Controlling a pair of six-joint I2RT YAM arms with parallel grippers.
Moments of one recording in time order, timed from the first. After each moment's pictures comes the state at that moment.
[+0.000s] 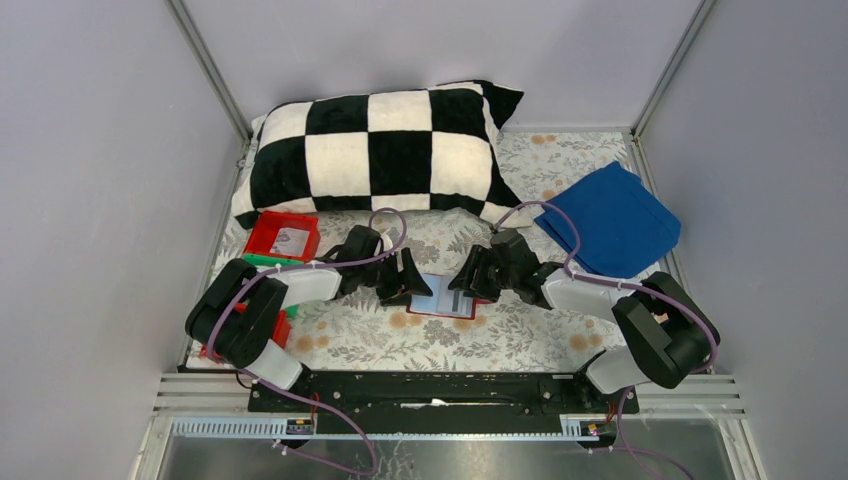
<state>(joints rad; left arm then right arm) -0.52 1.54 0.60 0.08 0.60 -0.84 0.64 1.46 0.60 0.07 -0.24 0.96</state>
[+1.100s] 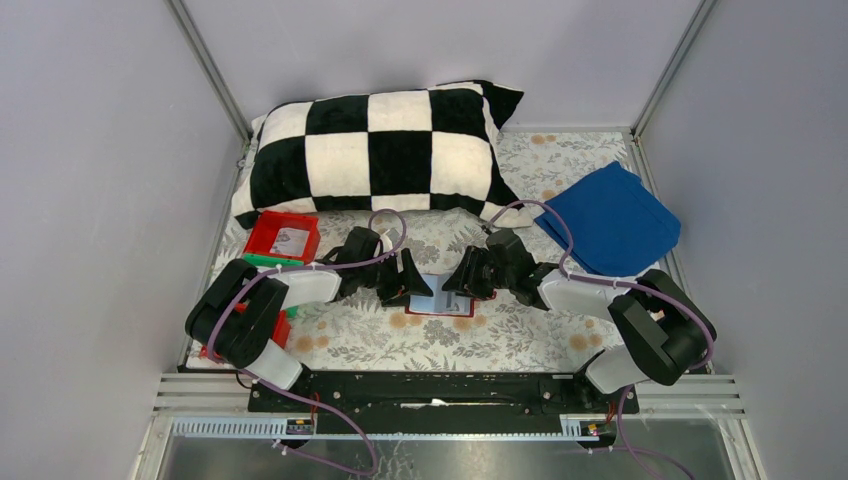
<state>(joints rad) -0.53 1.54 0.58 0.13 0.60 -0.86 0.67 1.48 0.60 0.15 -0.30 0.96</state>
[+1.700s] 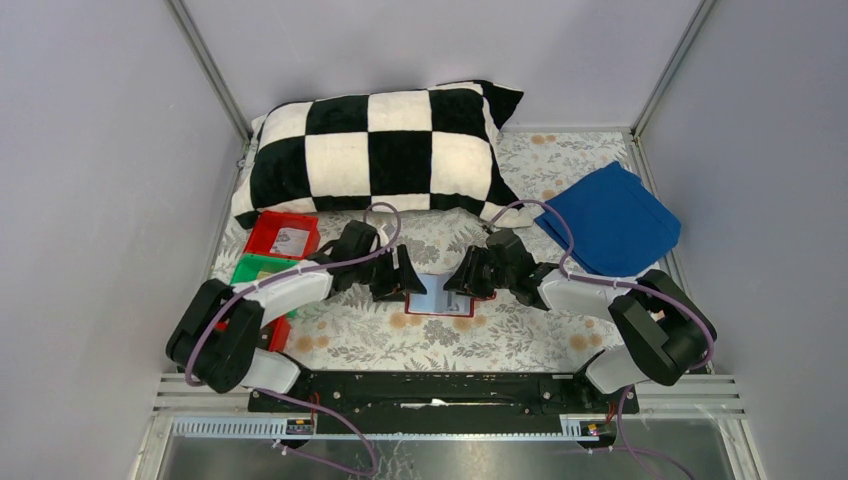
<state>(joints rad) -0.53 1.42 0.64 -0.11 0.52 -0.78 0.67 1.48 0.60 0.15 -0.28 0.96</state>
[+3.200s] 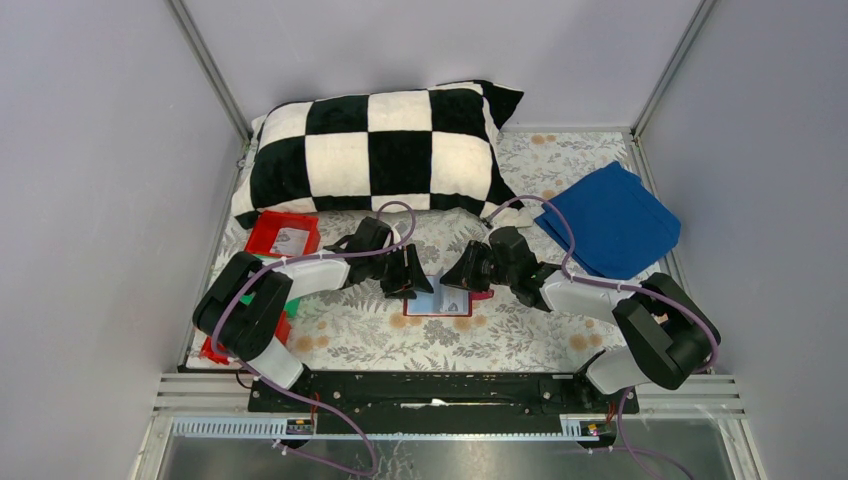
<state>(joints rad) -0.55 1.59 0.72 -0.05 0.51 -0.77 0.67 1.45 0.59 0.25 -0.31 0.98</state>
